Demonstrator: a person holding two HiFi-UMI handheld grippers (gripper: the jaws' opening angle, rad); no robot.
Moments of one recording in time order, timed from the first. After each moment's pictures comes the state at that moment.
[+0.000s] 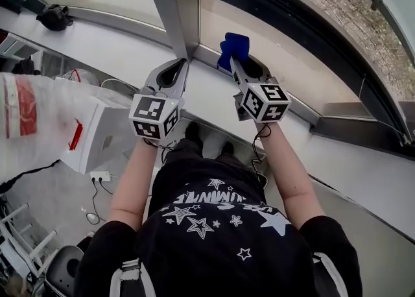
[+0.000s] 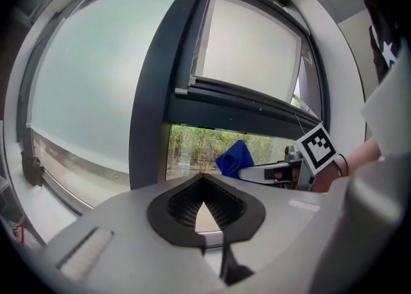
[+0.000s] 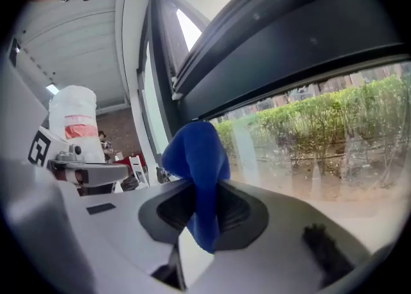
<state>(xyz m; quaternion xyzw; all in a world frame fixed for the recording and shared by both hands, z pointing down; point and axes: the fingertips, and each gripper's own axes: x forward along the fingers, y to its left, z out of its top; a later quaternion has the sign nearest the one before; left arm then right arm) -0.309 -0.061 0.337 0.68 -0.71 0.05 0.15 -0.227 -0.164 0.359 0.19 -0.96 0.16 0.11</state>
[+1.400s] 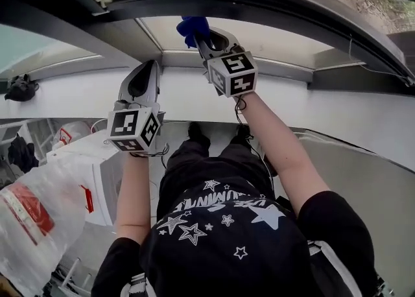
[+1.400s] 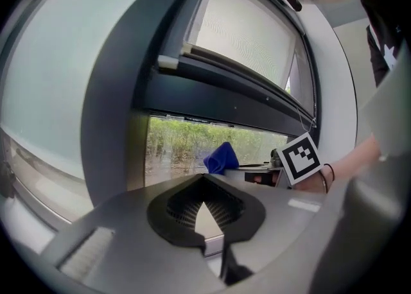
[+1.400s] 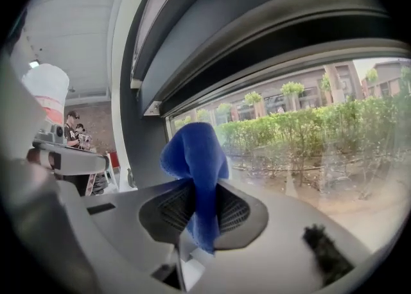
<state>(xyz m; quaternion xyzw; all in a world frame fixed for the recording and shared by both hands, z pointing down) -0.321 -0.141 0.351 0.74 -0.65 0.06 0.15 -0.248 -0.252 0.384 0.29 -0.95 0.11 0.11</state>
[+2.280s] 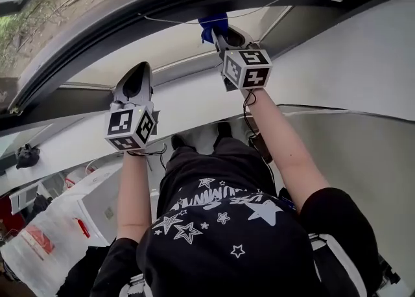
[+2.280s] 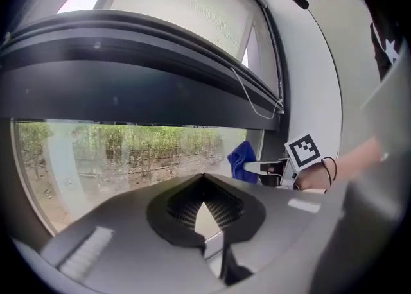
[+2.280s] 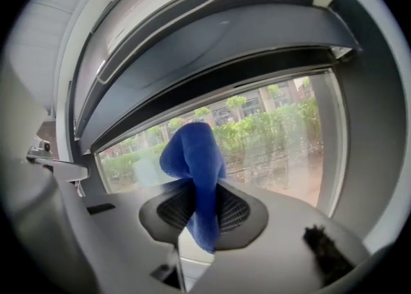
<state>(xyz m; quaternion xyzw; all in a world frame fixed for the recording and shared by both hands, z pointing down) -0.029 -0.244 0.335 0.82 -0.54 0.11 0.12 0.152 -0.339 0.377 0.50 -0.85 0.17 0.04</state>
